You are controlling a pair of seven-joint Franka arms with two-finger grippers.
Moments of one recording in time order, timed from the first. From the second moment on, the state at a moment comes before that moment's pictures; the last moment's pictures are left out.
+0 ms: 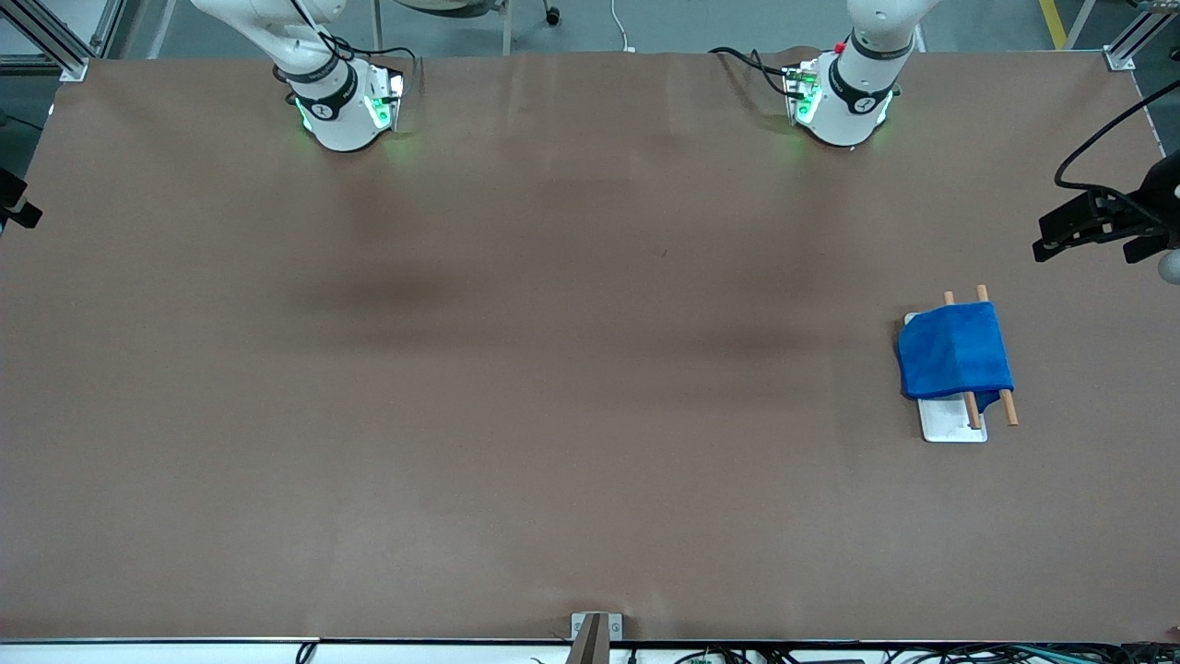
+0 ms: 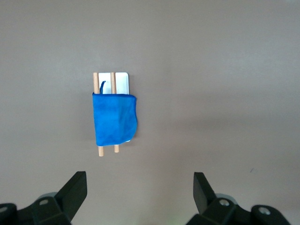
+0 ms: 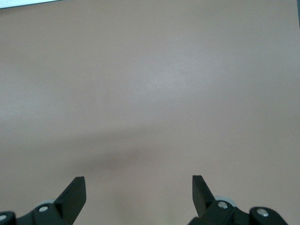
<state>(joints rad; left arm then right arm) 0.66 0.18 -0.82 -1.29 0.13 1.41 -0.08 -0.10 -0.03 -0.04 -1.45 -0.02 1.47 0.01</state>
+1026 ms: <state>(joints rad) 0.03 -0.03 -0.19 -1.50 0.06 1.47 -0.08 -0.10 -0.03 -0.04 -1.45 -0.02 1.47 0.01</state>
